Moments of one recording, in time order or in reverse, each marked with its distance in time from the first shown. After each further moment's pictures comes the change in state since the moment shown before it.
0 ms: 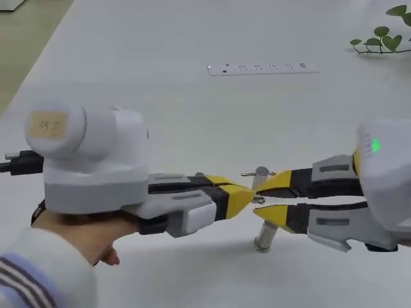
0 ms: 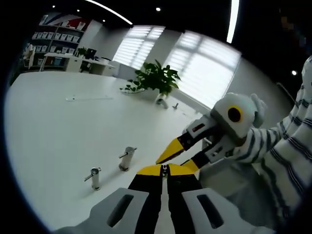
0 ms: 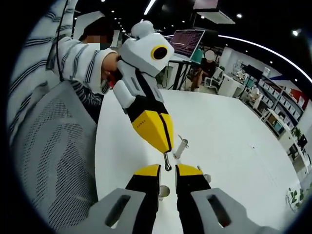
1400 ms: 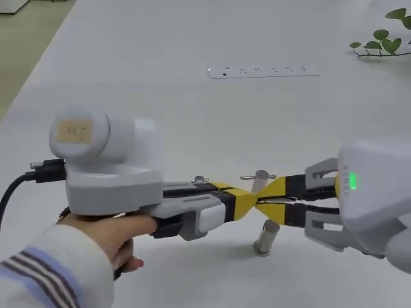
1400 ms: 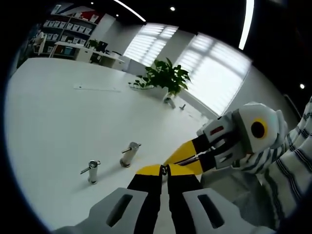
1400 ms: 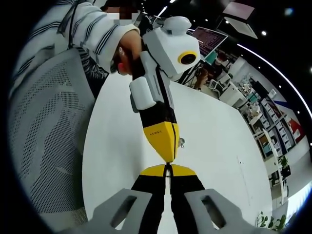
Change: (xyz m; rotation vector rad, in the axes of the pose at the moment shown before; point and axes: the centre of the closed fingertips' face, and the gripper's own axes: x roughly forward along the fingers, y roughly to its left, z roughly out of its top) left arm 0.015 0.016 -0.008 -0.136 0.005 0.044; right arm 0.002 -0.002 -0.001 -0.307 0.112 -0.057
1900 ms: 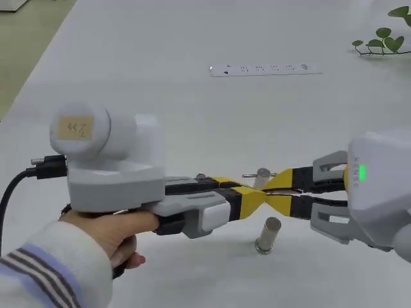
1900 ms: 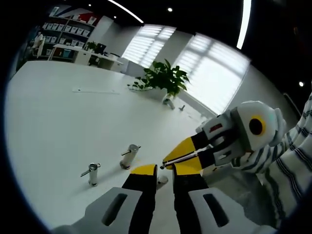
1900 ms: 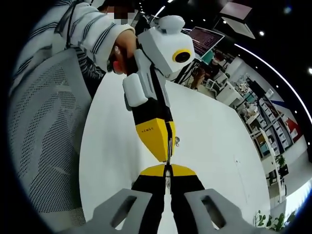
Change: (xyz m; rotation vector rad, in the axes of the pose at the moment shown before) left arm 0.001 -0.001 0.003 0.011 -0.013 0.009; right arm -0.003 -0.007 -0.002 -0.003 0.005 -0.027
